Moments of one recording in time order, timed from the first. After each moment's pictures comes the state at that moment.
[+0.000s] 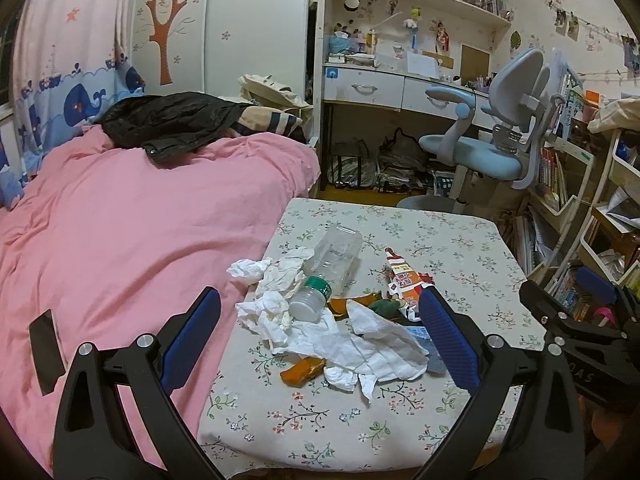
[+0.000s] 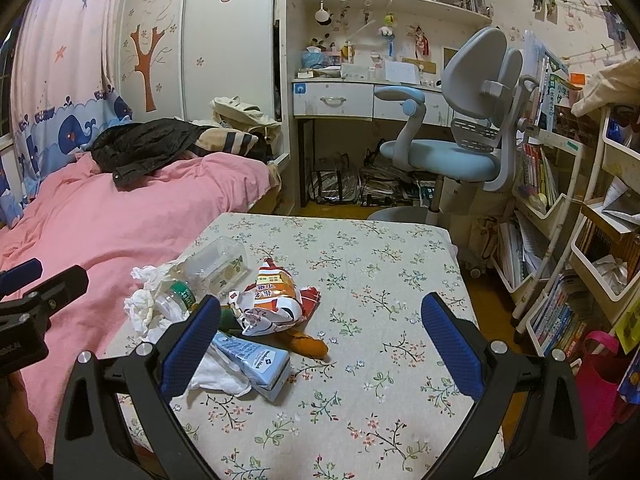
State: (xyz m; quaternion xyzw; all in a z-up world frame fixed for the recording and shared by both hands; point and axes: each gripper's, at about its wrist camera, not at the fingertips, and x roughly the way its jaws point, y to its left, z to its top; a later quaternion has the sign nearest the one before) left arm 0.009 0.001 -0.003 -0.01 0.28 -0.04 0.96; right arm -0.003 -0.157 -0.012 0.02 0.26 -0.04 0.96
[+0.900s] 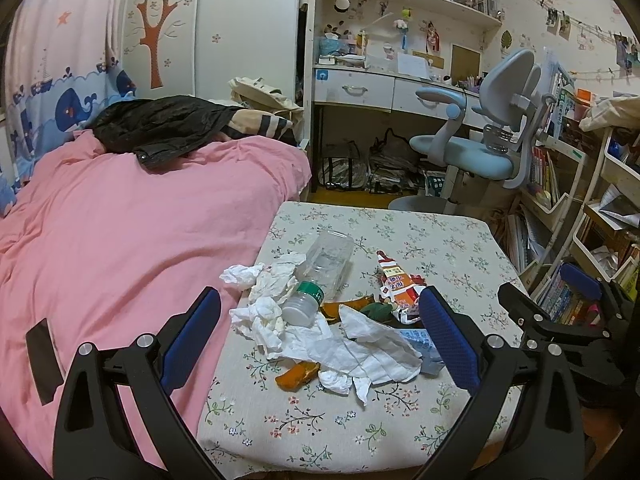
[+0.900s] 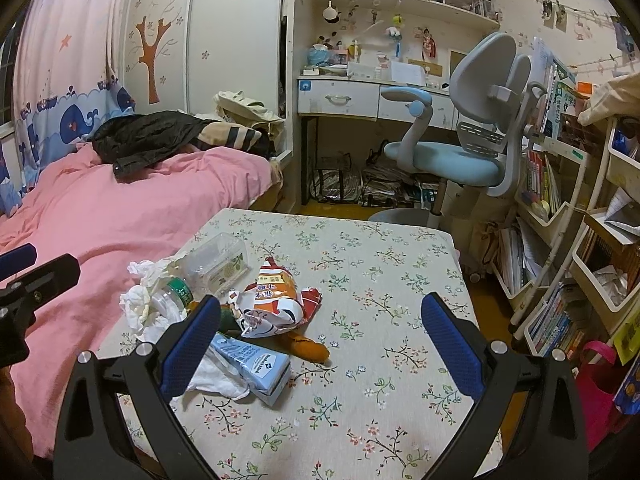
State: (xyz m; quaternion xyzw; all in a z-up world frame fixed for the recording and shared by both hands) left arm 0.012 0.000 0.005 -0.01 0.28 -0.05 0.96; right arm 0.007 -0.152 -0.011 0.00 0.27 -0.04 0.96
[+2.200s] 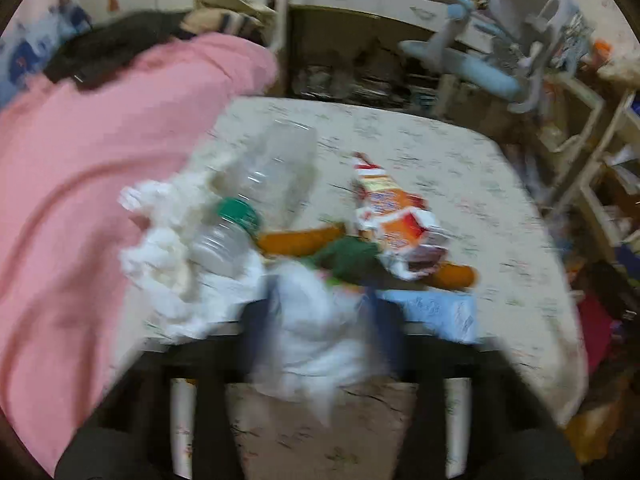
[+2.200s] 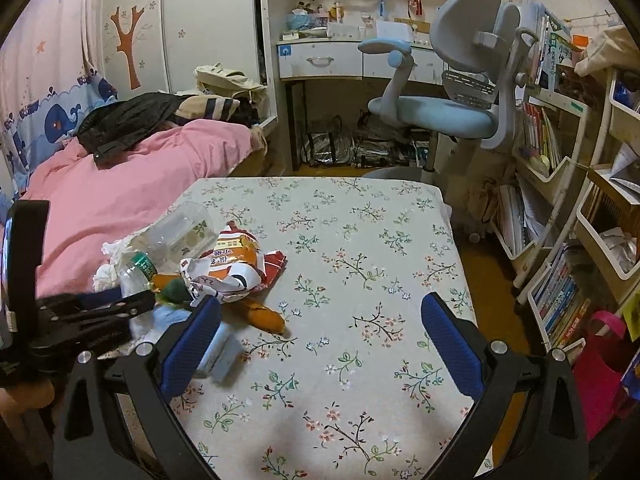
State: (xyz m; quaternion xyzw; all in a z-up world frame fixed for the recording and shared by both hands) left arm 0.102 -0.047 -0.095 -0.02 0.44 -0.10 0.89; right arm 0.022 -0.203 -0.039 0.03 0.33 -0.04 0.94
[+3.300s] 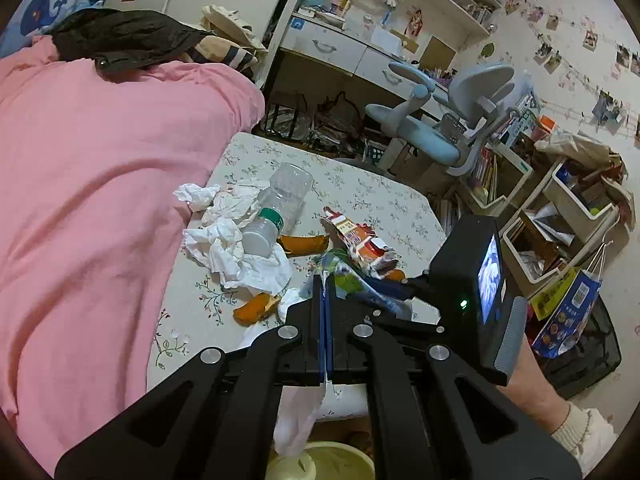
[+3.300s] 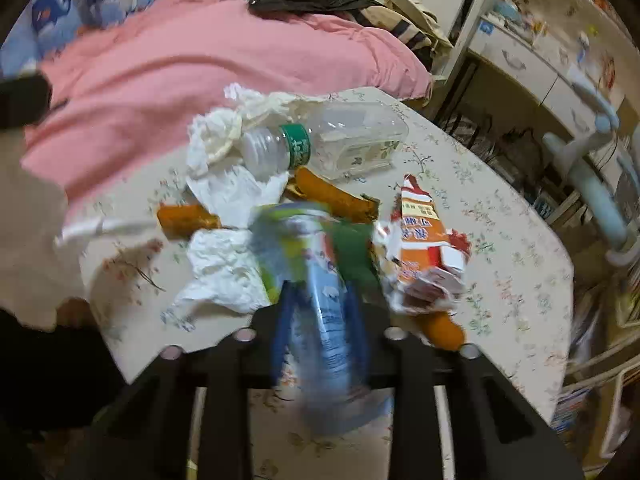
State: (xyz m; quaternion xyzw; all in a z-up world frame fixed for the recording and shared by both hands) left arm 0.012 0.057 -0.044 -0.14 0.36 -0.18 0.90; right arm 0.067 -0.081 -0.105 -0.18 0.43 0.18 0.87
